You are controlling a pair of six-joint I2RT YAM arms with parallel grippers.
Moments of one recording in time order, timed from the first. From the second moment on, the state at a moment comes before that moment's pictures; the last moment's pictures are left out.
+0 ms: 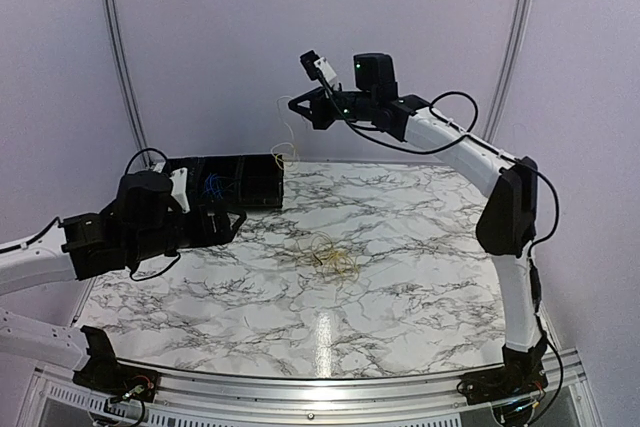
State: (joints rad) left arm -0.88 1.06 0.80 -0.22 -0.25 -0.65; right arm 0.62 2.19 2.25 -0.27 -0.51 -0.08
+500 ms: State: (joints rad) left arm -0.88 0.83 0.77 -0.45 -0.35 -0.78; right arm 0.67 2.50 2.41 0.05 -0.41 -0.05
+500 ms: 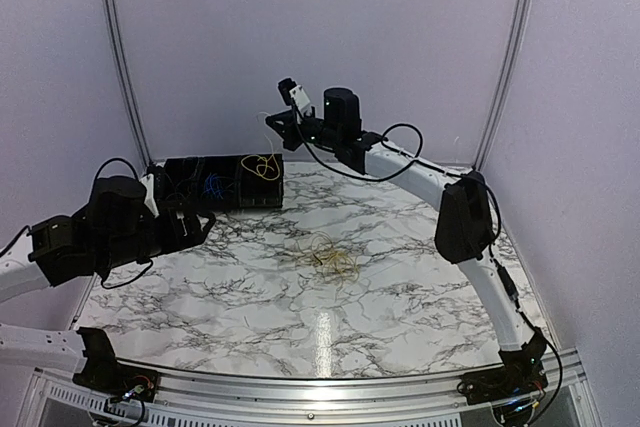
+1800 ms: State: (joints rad) left arm -0.87 1.28 0.82 -0.30 -0.25 -0.55; right arm 0.59 1.84 1.65 0.02 -0.55 -0.22
